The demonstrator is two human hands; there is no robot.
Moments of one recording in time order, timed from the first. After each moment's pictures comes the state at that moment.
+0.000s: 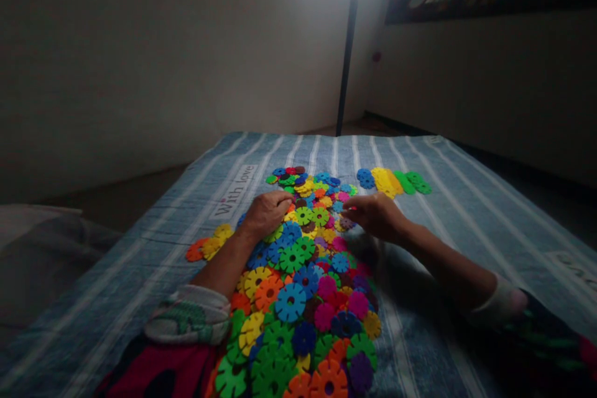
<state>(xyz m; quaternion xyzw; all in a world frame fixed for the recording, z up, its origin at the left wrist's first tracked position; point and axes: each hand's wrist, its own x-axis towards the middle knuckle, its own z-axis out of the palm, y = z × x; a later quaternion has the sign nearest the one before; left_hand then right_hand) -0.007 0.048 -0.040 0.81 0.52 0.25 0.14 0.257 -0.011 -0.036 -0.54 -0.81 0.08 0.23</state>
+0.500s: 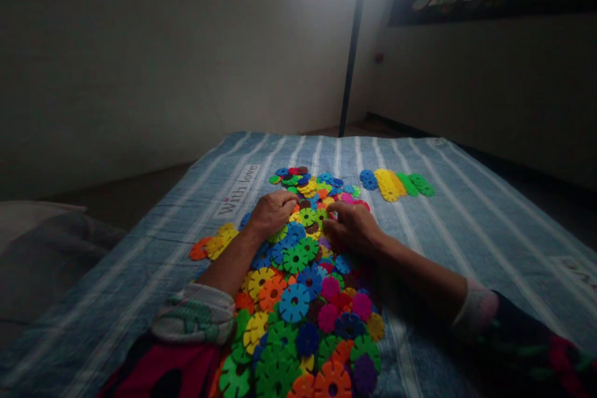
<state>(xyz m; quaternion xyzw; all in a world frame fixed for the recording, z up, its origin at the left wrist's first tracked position) -0.005 0.048 -0.043 0.82 0.50 0.25 0.13 0.205 -0.013 -0.048 -0.60 -0.75 0.16 0.24</state>
